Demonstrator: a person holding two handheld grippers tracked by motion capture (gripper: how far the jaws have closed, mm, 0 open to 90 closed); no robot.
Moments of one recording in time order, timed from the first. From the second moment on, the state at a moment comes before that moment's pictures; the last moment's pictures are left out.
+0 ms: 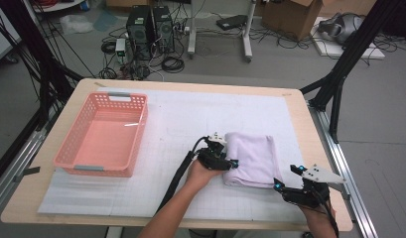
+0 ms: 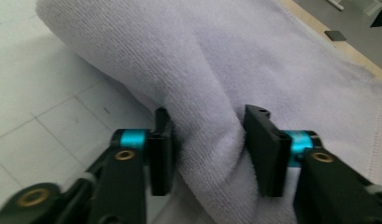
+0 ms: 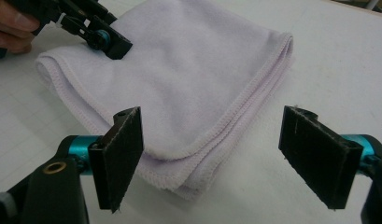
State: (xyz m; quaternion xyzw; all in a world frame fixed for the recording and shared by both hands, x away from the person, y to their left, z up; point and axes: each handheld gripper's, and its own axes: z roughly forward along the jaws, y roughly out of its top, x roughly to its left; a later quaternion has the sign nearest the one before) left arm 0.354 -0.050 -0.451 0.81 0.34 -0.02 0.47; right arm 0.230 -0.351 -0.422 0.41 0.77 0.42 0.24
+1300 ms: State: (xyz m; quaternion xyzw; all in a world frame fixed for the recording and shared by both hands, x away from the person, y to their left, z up) left arm 0.321 0.066 -0.402 0.76 0.26 0.04 0.60; right arm 0.233 -0.347 -0.424 0.41 0.77 0.42 0.24
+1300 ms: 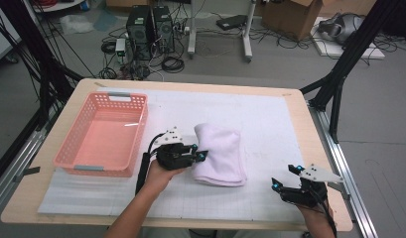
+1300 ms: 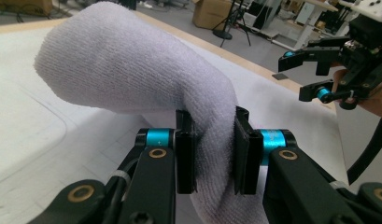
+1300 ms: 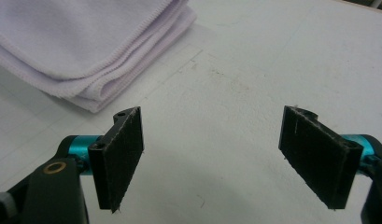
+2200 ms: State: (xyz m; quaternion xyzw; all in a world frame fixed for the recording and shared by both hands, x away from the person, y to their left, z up) left arm 0.303 0.108 -0.361 0.74 0.20 0.09 0.64; right arm 0.235 -0.344 -0.423 0.40 0.77 0.43 0.24
